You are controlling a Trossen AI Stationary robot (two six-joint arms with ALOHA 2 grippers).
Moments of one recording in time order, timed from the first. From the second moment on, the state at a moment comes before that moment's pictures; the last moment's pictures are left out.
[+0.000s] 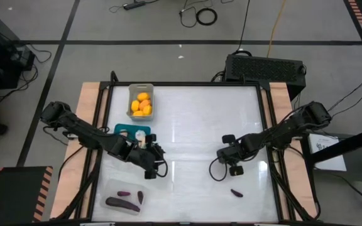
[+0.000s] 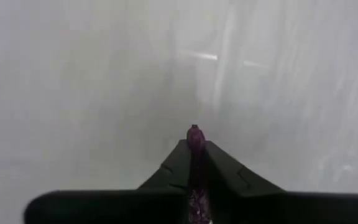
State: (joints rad) left arm -0.41 1.45 0.99 -0.45 -0.35 -0.27; right arm 0.33 1.47 0.74 -0.62 0.06 0.18
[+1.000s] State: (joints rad) left arm -0.46 1.01 0.63 -0.43 -0.46 -0.33; right arm 0.41 2.03 1.24 0.85 0.10 0.11
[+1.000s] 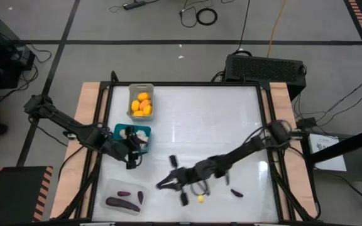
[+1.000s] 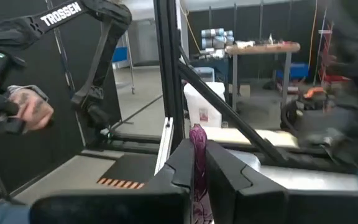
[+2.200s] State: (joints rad) left arm -0.46 0.96 0.63 -0.45 -0.45 -0.36; right arm 0.39 2.40 2.05 -0.14 0.04 0.22
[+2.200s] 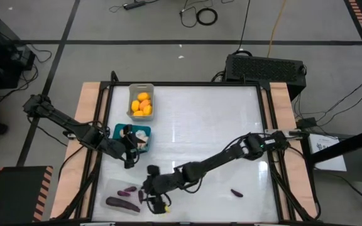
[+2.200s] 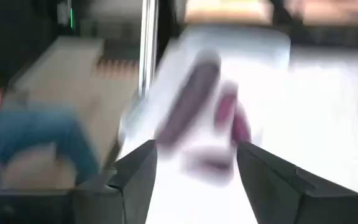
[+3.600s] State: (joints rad) left arm -0.35 1.13 0.63 0.04 -0.35 -0.20; right arm 0.71 1.57 1.06 -0.84 0.05 1.17
